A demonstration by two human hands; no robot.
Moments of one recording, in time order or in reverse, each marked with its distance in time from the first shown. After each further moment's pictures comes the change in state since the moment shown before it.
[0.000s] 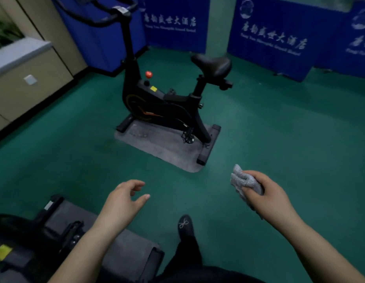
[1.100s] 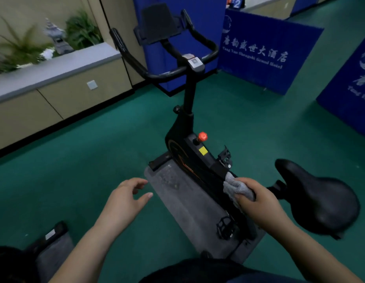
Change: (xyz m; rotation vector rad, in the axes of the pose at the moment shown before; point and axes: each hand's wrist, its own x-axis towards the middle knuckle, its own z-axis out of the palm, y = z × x) left_hand 0.508 0.003 -0.142 -0.081 0.256 -0.309; right_hand 0.582 -0.261 0.157 -0.149 -0.450 -0.274
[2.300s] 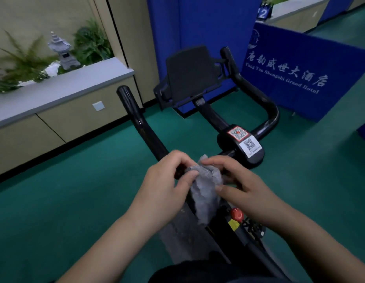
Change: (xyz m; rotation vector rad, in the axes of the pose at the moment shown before) left_hand 0.352 0.113 -0.116 -0.276 0.152 0.405; right_hand 0.369 -0.213 0.042 0.172 -0.351 -0.448
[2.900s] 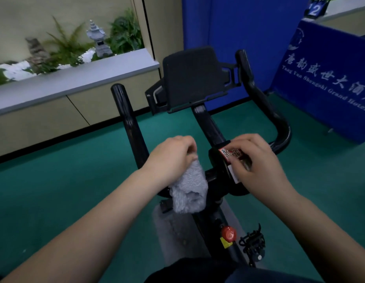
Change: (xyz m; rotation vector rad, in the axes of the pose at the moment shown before) left_hand 0.110 -0.018 0.062 0.504 -0.186 -0.187; right_hand 0.074 0.063 -0.101 -0.552 0.233 -0.235
